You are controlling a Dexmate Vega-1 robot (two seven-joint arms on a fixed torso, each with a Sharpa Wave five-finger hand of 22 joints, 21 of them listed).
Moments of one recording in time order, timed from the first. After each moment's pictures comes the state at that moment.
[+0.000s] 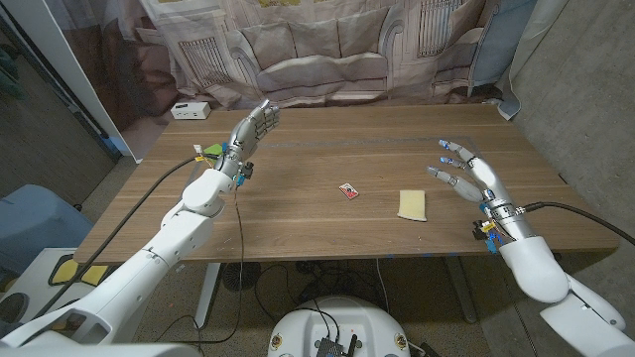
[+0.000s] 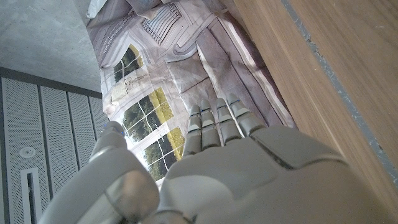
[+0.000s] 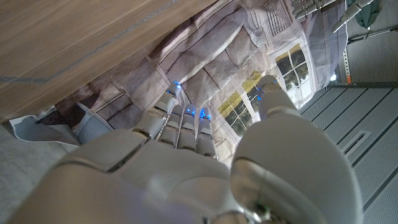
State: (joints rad) left arm 0.92 0.61 0.34 -1.55 -0.52 -0.36 0.02; left_hand 0.21 0.03 0.28 -0.13 0.19 0.33 0.11 0.20 0.17 0.32 0.06 0.24 0.20 0.26 0.08 0.20 0.17 0.23 0.08 0.21 0.17; right arm -1.61 -0.64 0.07 -2.01 -0.15 0.35 -0.32; right_hand 0.72 0.01 0.36 -0.19 0.19 0.26 0.06 0.21 0.19 0.25 0.08 0.22 0.19 0.16 0.03 0.21 0.20 0.44 -0.03 0.20 0.17
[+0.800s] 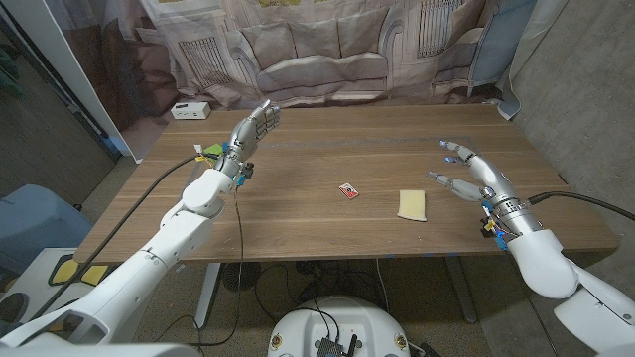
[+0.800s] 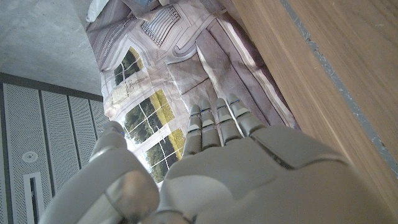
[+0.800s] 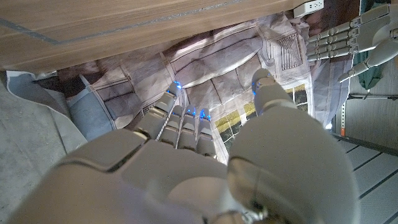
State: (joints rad) left arm 0.93 0.62 0.34 -1.57 -0.50 -0.35 0.04; left_hand 0.21 0.03 0.28 -0.13 0.19 0.34 0.11 0.20 0.17 0.32 0.07 0.24 0.20 0.26 0.08 0.19 0.17 0.23 0.08 0.20 0.17; right arm -1.66 -0.70 0.13 -2.12 -0.33 0.18 -0.31; right_hand 0.80 -0.01 0.38 -0.19 0.20 0.26 0.05 0.21 0.19 0.24 0.07 0.22 0.19 0.16 0.02 0.21 0.20 0.44 -0.03 0.20 0.17
